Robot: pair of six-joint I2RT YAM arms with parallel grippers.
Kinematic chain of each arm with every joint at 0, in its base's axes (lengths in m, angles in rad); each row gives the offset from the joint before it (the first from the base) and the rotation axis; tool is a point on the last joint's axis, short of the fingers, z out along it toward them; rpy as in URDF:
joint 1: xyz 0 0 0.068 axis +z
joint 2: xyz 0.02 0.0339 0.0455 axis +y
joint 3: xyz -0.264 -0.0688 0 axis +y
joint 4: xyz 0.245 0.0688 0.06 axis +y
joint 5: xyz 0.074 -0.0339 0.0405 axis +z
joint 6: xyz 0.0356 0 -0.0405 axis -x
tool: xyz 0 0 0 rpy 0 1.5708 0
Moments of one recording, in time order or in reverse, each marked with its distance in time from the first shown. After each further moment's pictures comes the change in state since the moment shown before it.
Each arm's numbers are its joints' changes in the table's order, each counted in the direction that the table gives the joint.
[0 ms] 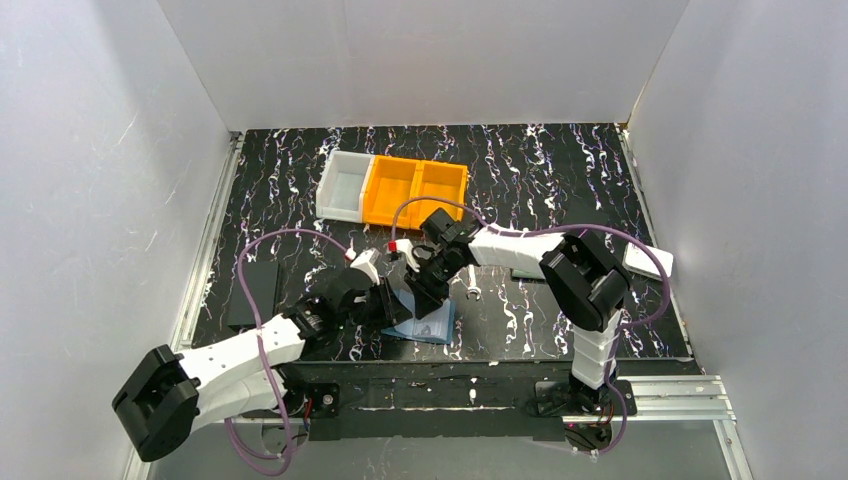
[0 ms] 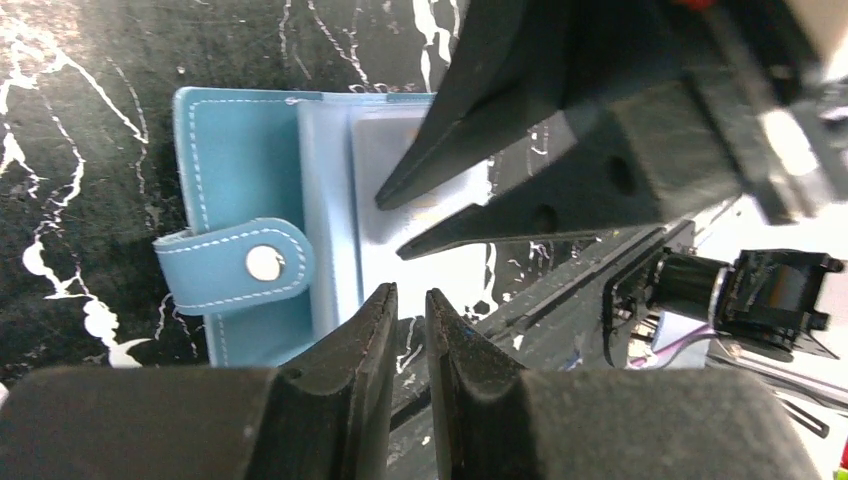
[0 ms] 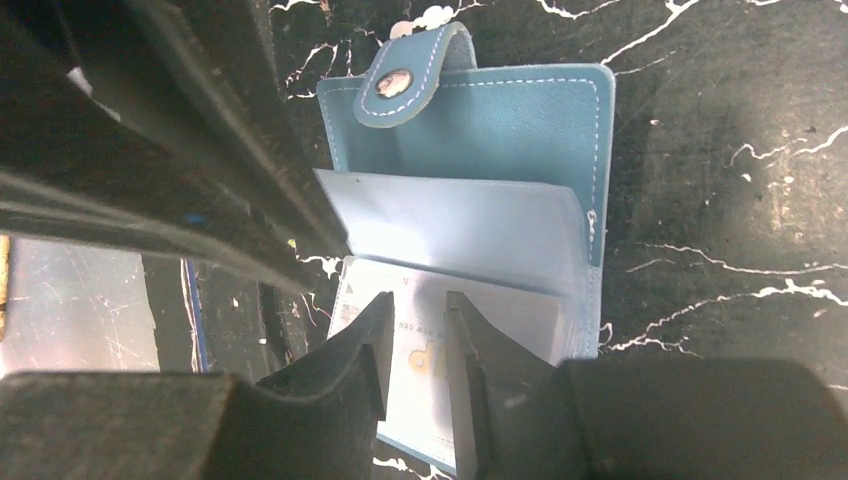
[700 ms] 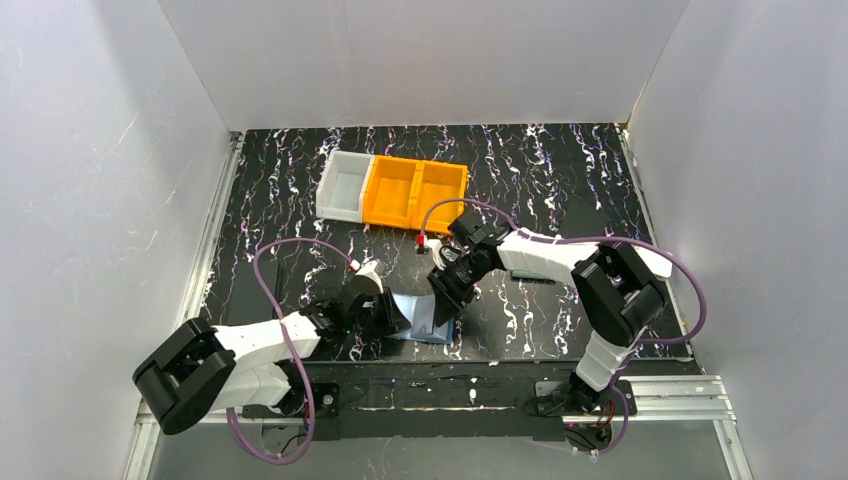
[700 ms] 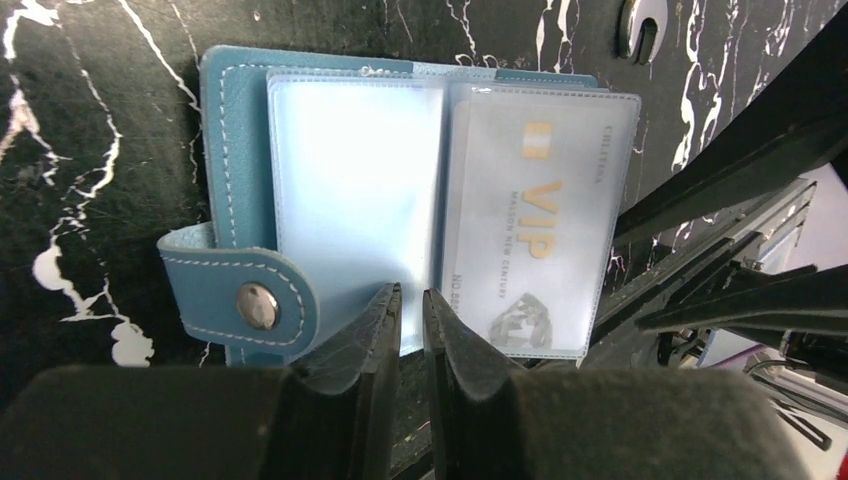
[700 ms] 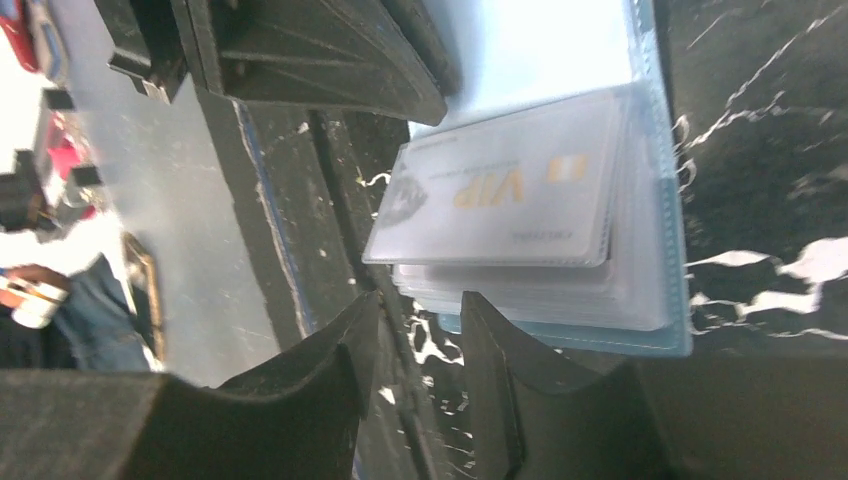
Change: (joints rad) left arm 0.001 0.190 0.071 -0.139 0.012 0.016; right arm -0.080 -0.168 0.148 0.064 0.021 -0.170
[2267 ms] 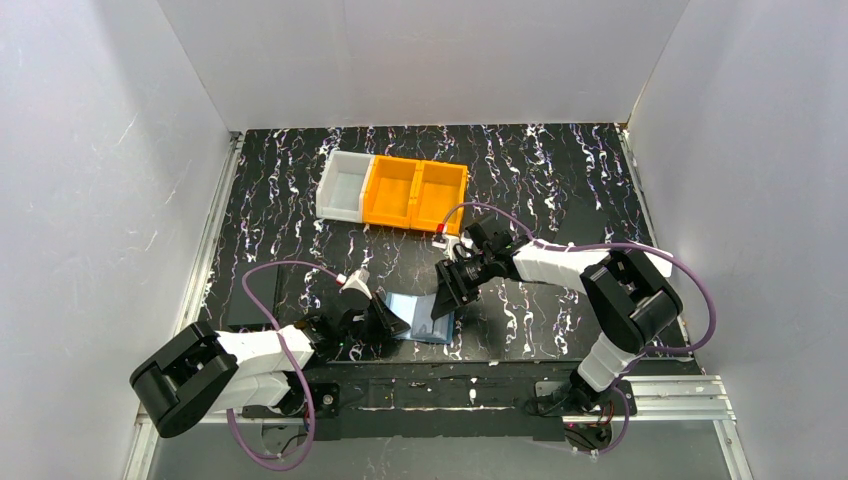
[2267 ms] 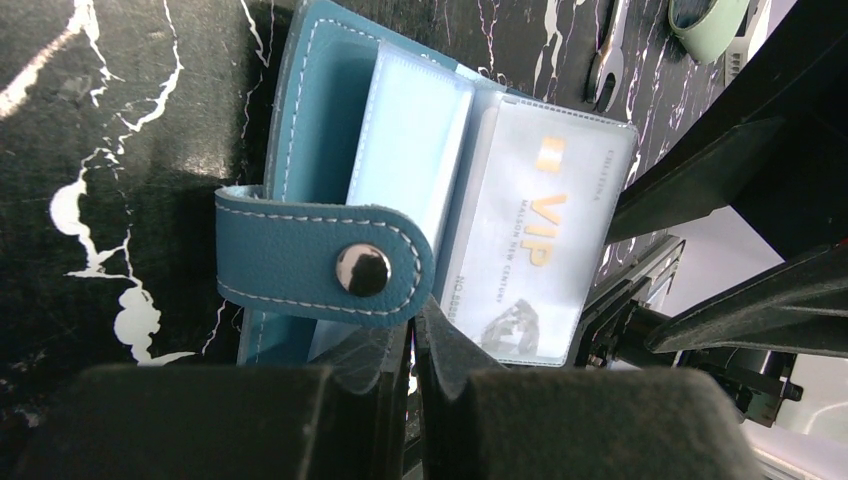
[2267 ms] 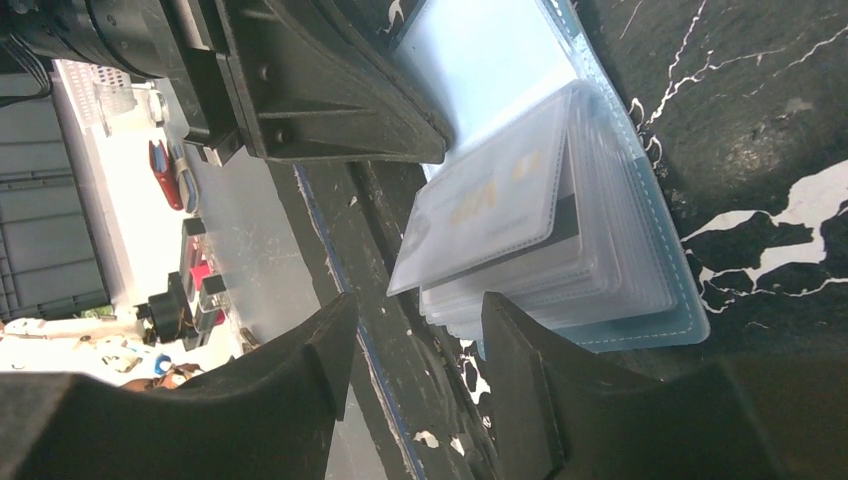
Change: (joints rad) left arm 0.000 -0.016 0.160 -0.251 0.028 0.252; right arm -0.071 -0.076 0.206 -0.351 0.070 -0.444
